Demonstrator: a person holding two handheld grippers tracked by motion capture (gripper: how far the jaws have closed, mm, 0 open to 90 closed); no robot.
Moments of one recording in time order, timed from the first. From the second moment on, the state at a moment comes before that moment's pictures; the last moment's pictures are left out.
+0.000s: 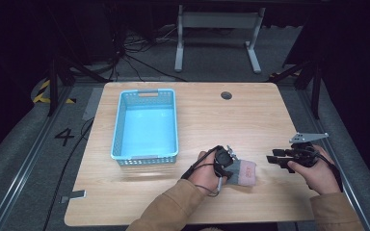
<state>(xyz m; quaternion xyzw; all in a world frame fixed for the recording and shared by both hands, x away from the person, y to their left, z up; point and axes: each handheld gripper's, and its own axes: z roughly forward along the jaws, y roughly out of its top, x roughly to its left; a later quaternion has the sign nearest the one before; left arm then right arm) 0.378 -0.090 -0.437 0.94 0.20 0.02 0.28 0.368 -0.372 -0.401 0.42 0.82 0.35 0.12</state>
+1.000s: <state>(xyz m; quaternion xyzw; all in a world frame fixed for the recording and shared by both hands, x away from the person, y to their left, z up) 0.383 -0.011 -0.364 0.91 0.23 0.02 0.35 0.395 -0.355 -0.404 0.41 0.83 0.36 0.10</state>
